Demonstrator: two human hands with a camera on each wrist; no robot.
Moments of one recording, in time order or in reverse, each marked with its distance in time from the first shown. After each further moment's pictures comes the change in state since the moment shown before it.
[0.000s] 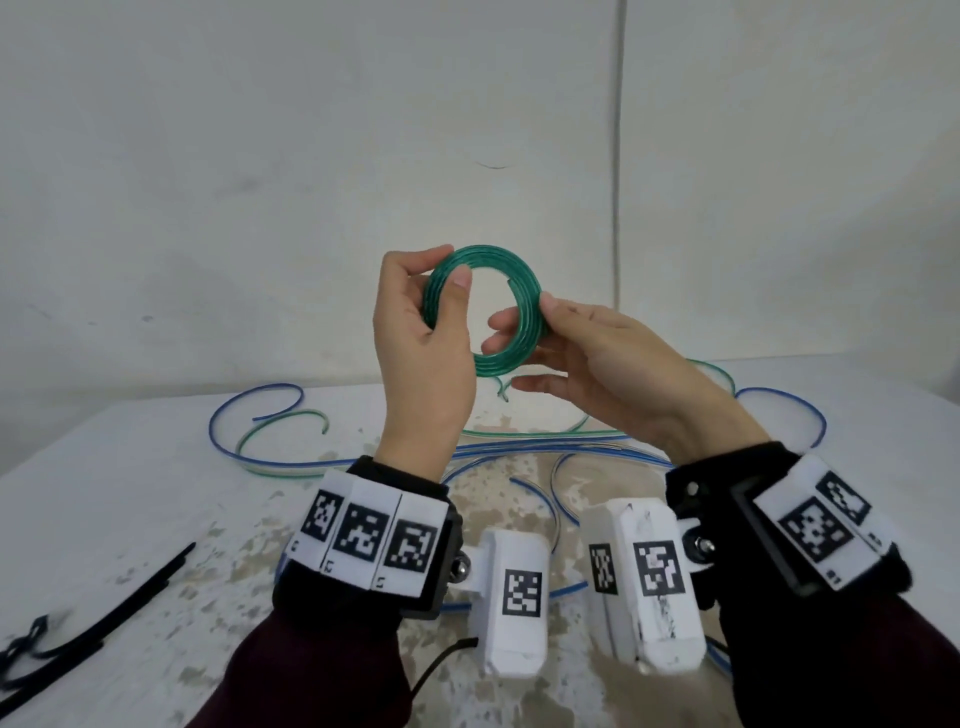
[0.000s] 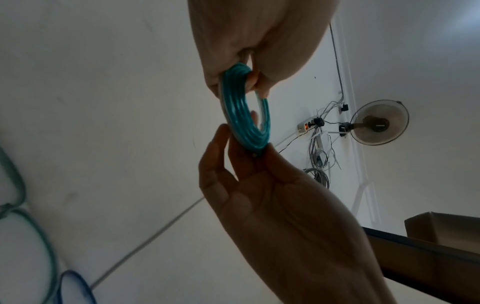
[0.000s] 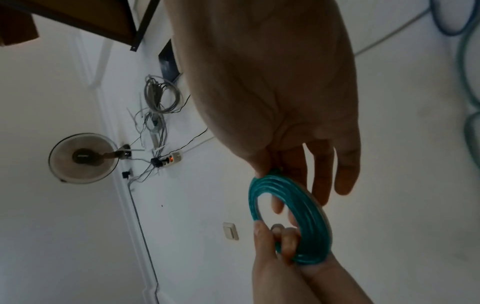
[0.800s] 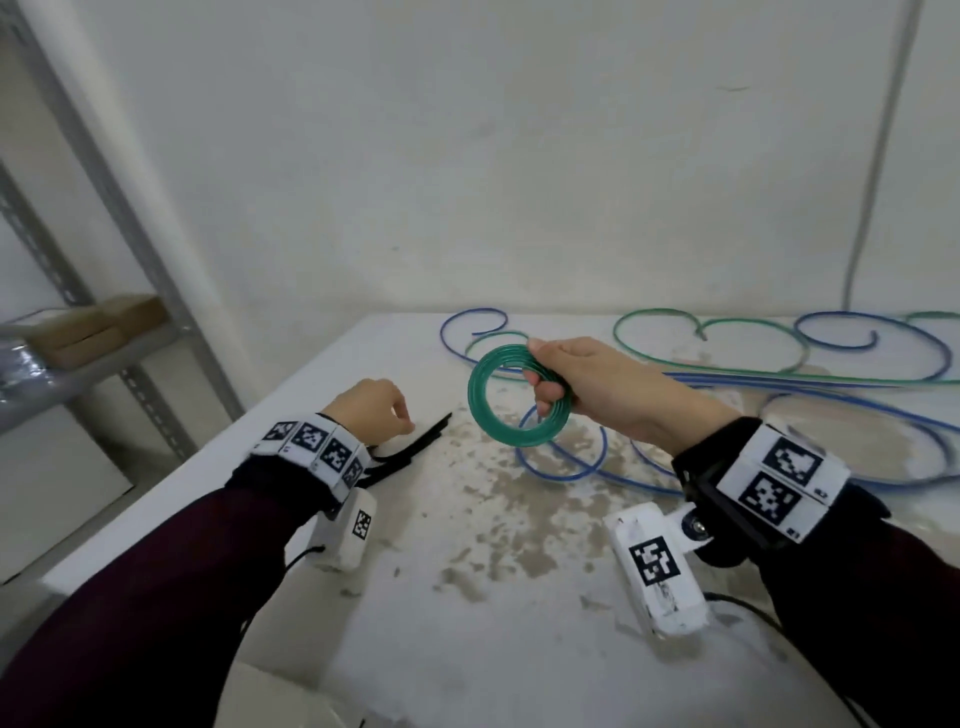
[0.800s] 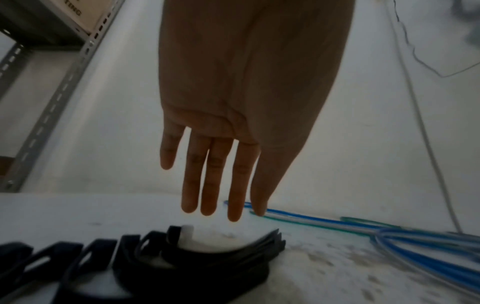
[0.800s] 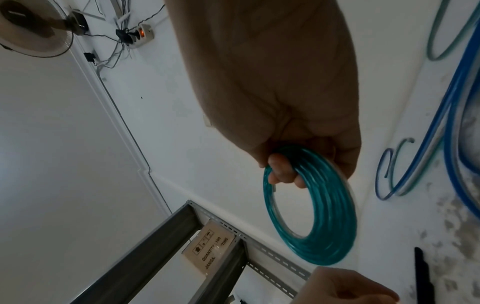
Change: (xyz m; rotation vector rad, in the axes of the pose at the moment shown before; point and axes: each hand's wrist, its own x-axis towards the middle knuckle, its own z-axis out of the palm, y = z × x) left_hand -0.009 -0.002 -0.299 1.544 -0.733 -0.740; right_hand 0.013 0.062 0.161 -0.187 -0.305 0.179
